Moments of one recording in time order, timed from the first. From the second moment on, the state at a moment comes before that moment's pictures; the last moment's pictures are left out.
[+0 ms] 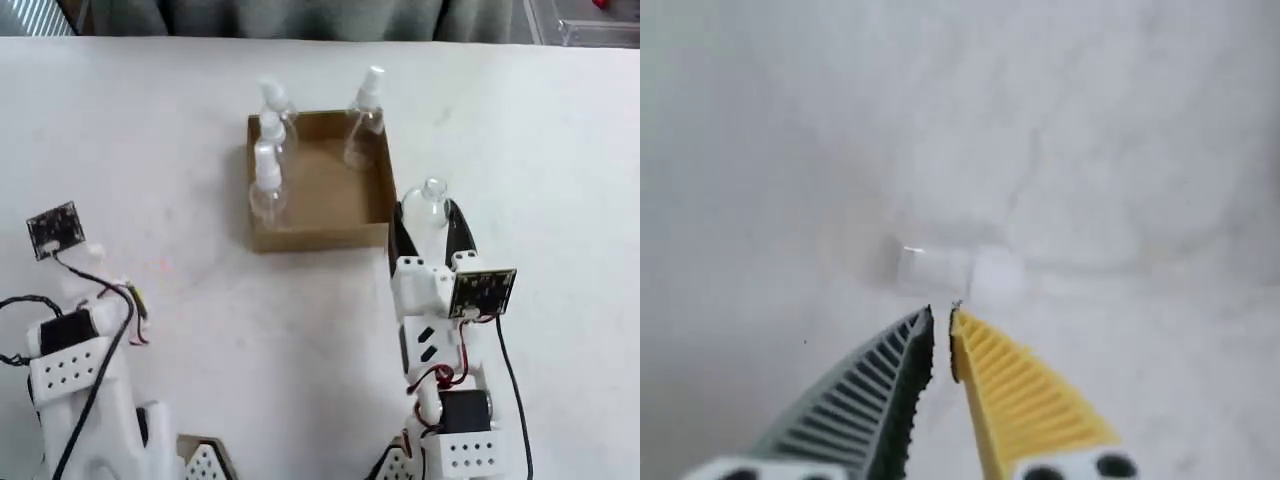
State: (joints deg) left arm -27.7 -53.3 68.3 61.3 9.8; right arm -7.3 -102.0 96.4 16.5 -0.4
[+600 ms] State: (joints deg) left arm -28.4 -38.7 68.1 55.6 10.9; right arm -7.3 -102.0 96.4 16.5 -0.4
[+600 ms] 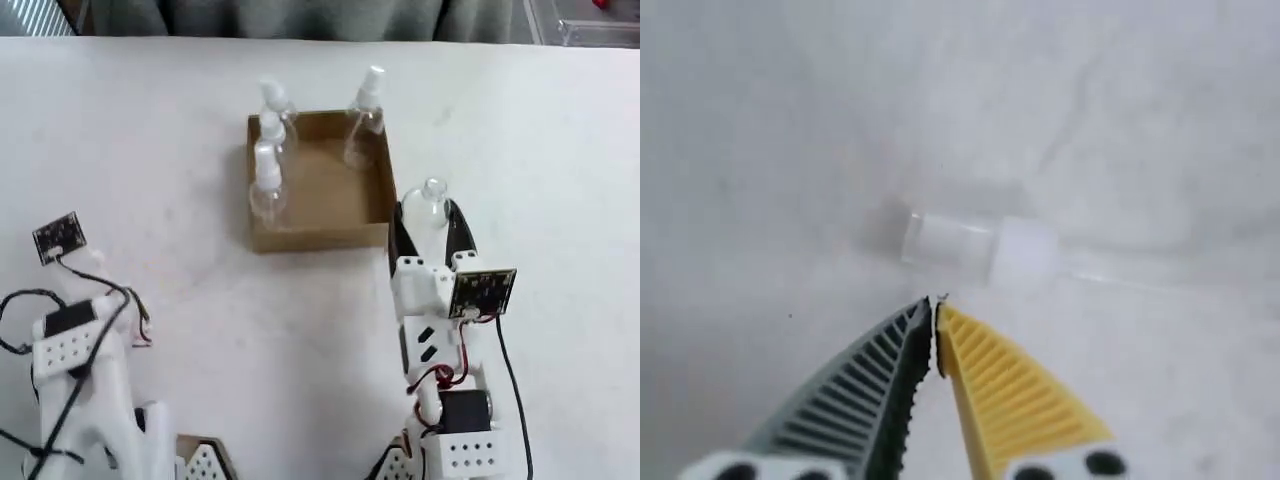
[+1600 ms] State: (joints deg) left arm -32.7 -1.4 40.5 51.7 21.5; right arm -7.3 -102.0 96.4 17.8 -0.4
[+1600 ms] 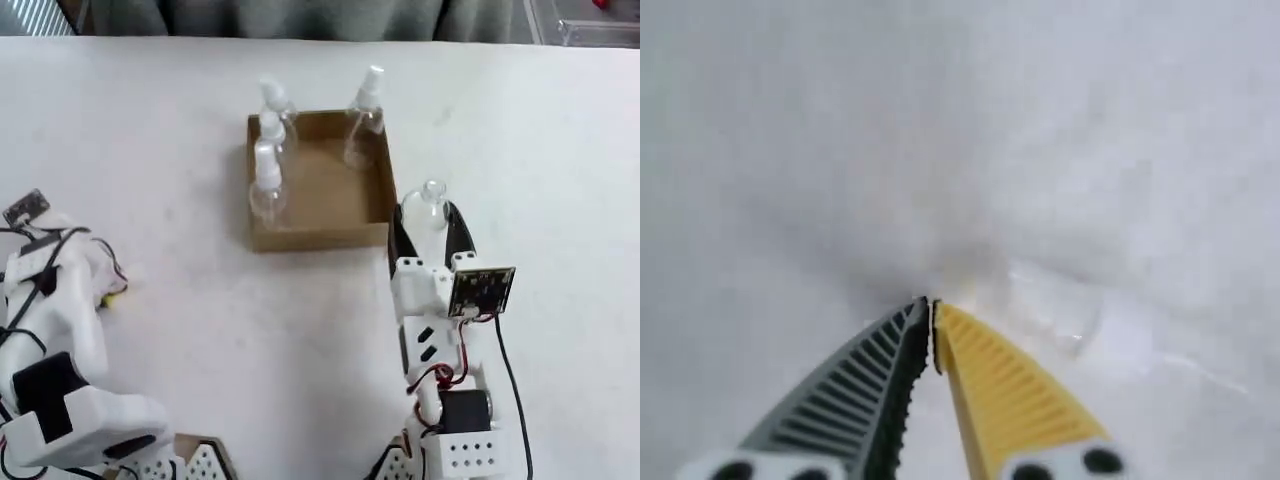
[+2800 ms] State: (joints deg) left arm -26.4 -1.3 33.9 51.6 47.8; right arm -7.3 -102.0 96.4 18.7 -0.4
